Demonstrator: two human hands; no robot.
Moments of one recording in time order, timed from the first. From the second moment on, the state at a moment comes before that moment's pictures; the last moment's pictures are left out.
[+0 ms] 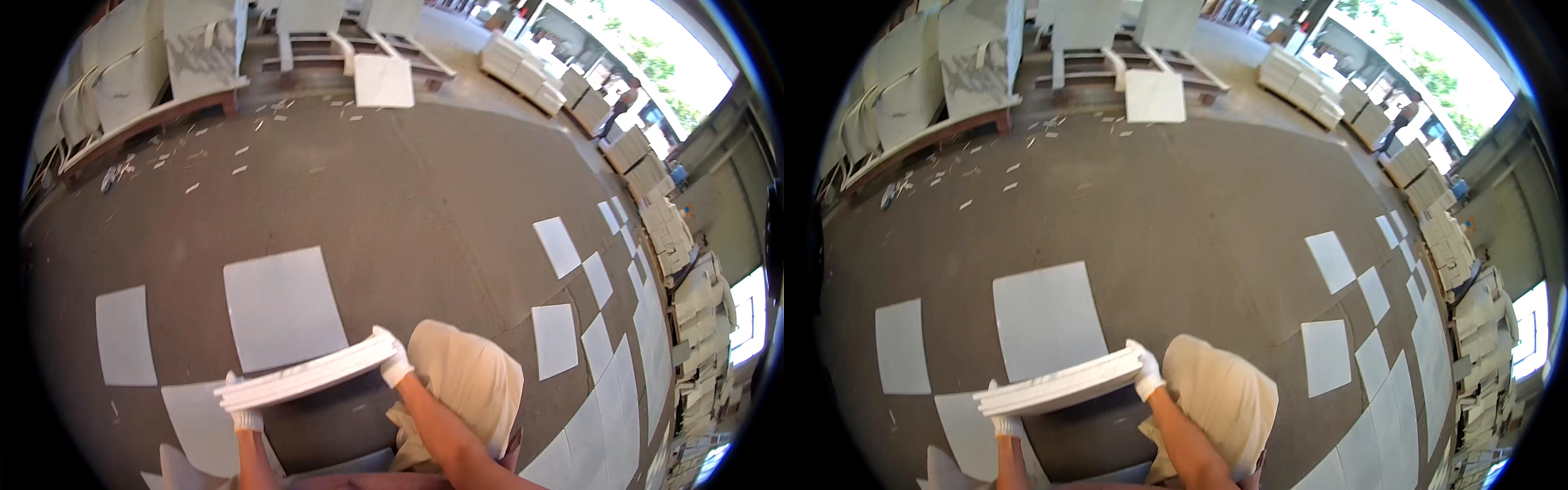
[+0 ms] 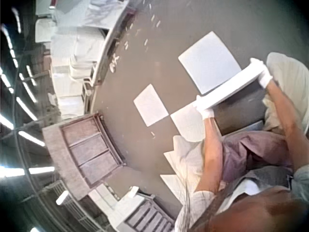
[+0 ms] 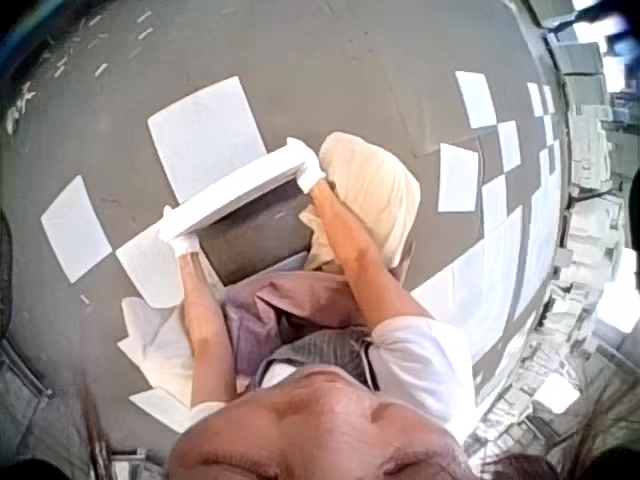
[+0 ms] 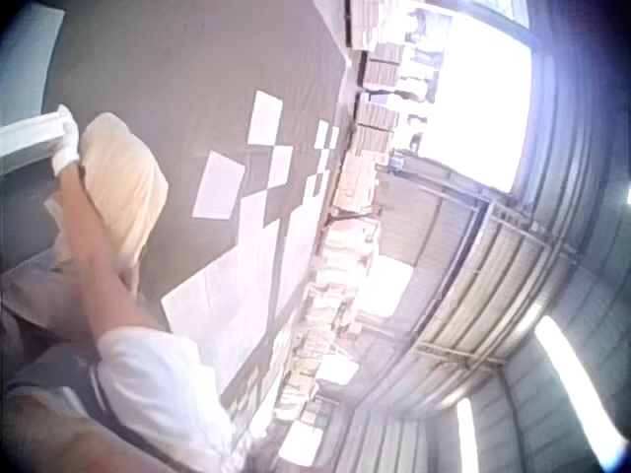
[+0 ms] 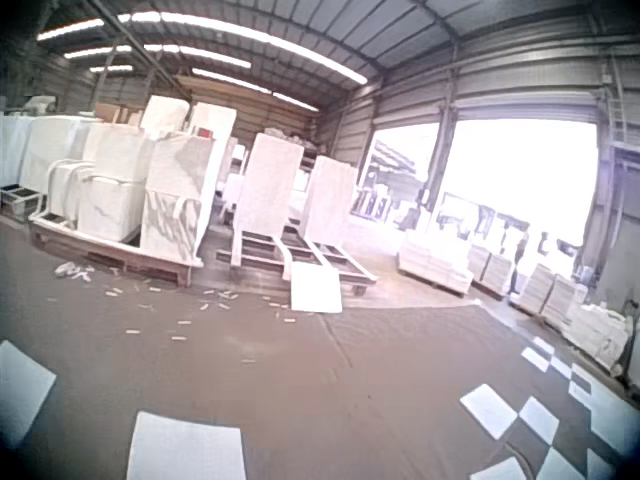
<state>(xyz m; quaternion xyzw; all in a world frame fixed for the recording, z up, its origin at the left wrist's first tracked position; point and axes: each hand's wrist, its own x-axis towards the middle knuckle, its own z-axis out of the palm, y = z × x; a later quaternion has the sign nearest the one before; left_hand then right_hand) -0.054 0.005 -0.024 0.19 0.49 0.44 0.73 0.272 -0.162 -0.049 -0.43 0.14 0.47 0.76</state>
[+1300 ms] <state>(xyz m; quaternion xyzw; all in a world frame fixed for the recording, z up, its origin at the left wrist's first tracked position) -0.061 -0.024 0.028 0.25 0.53 0.41 0.70 0.242 -0.165 -0.013 -0.52 0.06 0.56 0.63</state>
